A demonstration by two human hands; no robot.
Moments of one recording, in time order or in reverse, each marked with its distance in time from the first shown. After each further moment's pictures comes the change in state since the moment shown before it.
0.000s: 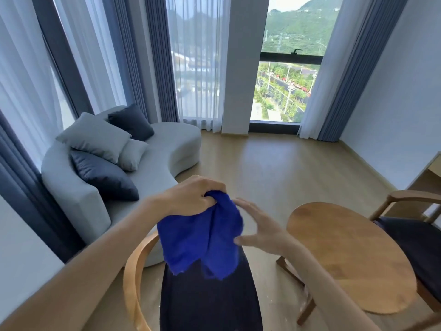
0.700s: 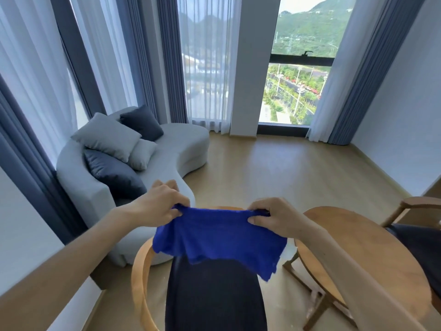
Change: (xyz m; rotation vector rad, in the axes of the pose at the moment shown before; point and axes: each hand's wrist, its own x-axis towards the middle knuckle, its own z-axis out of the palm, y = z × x) left_hand -0.052 -0.058 -0.007 0.491 -0.069 -0.123; right_hand 0.012 -0.021 -0.035 -0.281 -0.032 -0.112
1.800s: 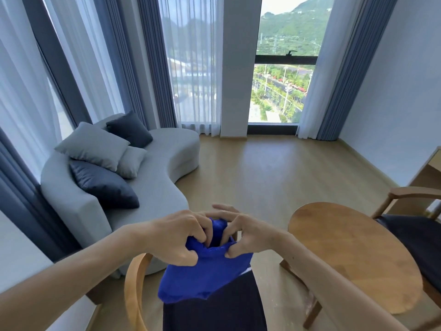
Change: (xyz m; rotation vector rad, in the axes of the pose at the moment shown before) left_hand 0.006 0.066 -0.012 -0.365 -0.140 0.338; right_hand 0.014 -0.011 0.031 0.179 -0.163 -0.224
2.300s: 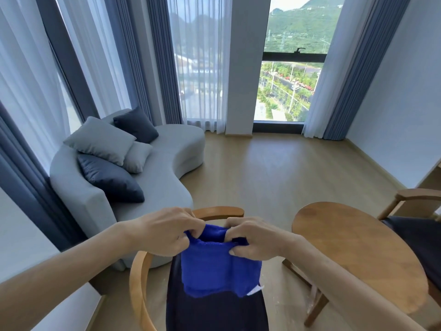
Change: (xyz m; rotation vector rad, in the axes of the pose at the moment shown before) left_hand -0.025 -0.015 0.005 0.163 -0.007 -0.137; right_hand -0.014 -0.013 0.006 -0.272 -0.077 -0.005
